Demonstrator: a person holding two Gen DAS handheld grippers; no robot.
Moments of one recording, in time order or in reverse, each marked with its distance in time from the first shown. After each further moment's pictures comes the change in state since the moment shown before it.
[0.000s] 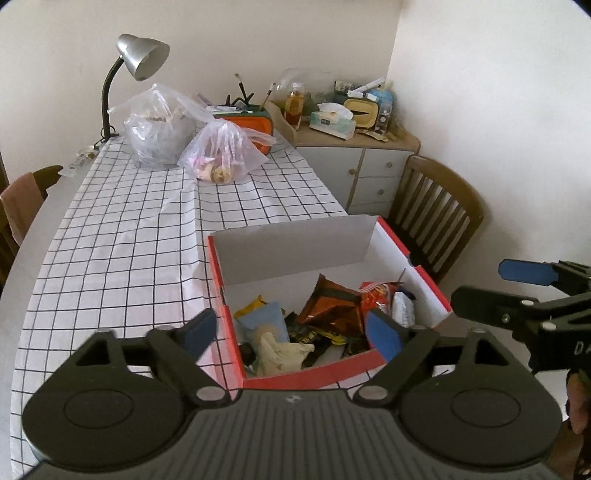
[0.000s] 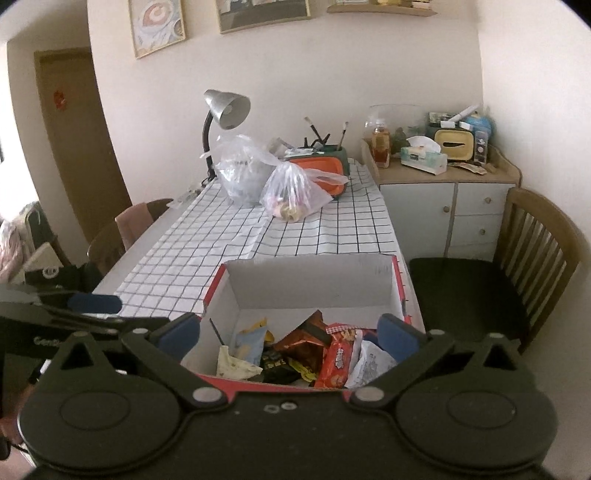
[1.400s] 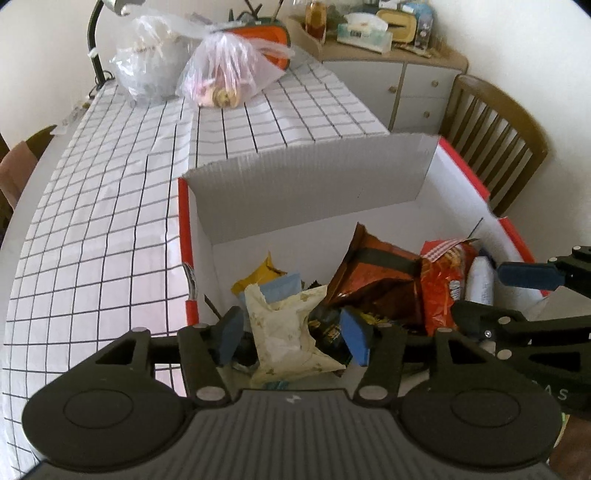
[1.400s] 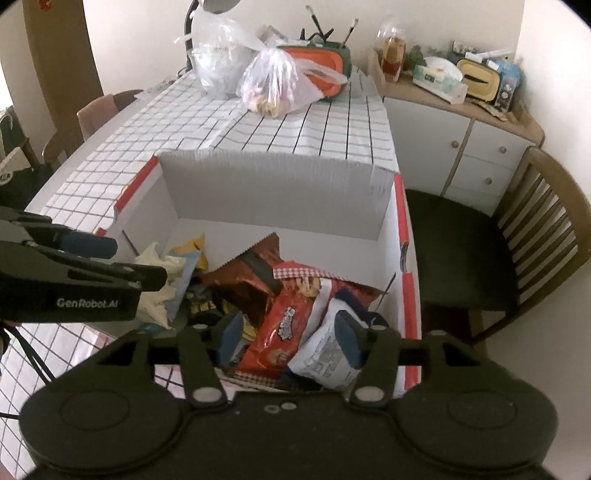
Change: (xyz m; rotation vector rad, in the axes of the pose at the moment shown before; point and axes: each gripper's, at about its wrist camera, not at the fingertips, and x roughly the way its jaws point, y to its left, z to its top) left arm 0.138 -0.016 0.007 0.048 0.256 0.147; right arm 0.127 -0.027 -0.011 -0.144 0.323 -0.082
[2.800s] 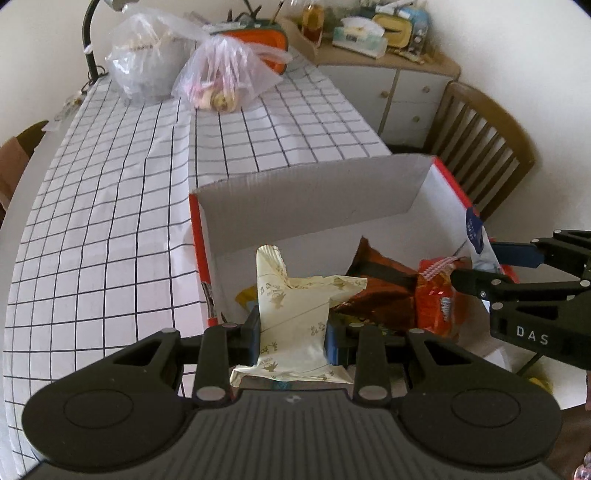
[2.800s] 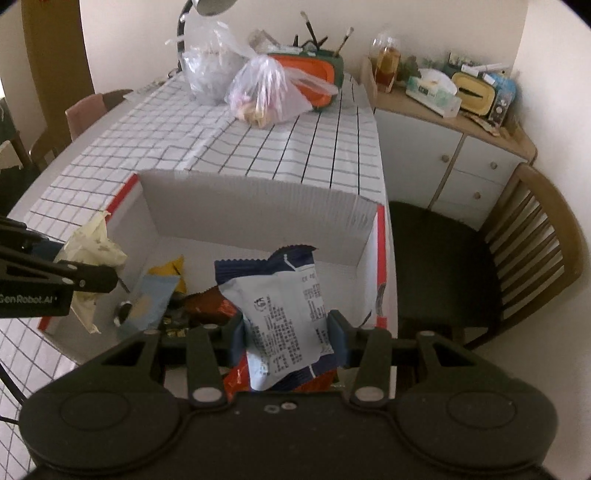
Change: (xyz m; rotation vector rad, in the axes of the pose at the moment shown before) left arm -0.007 0.022 0.018 -0.011 0.034 -0.055; right arm 0.020 -0.012 0.025 -0.035 0.021 -0.048
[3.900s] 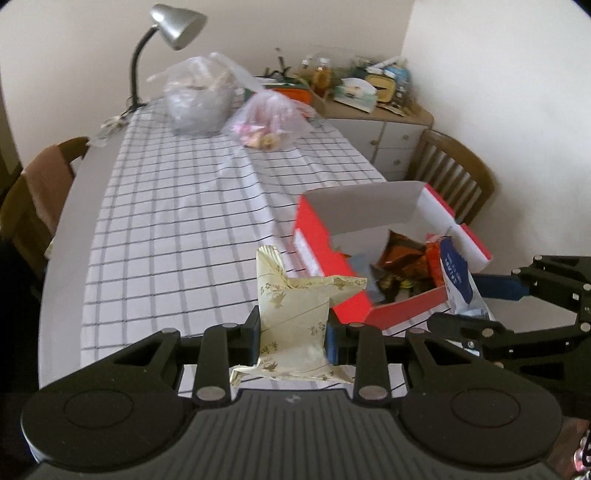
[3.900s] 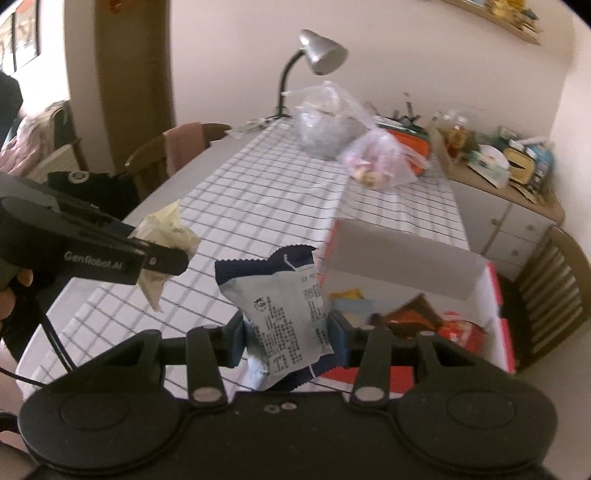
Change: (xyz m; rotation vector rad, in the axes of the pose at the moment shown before) left arm -0.144 0.142 -0.095 0.021 -0.179 -0.117; right arm -0.130 0.186 -0.022 -0.081 -0.166 0.067
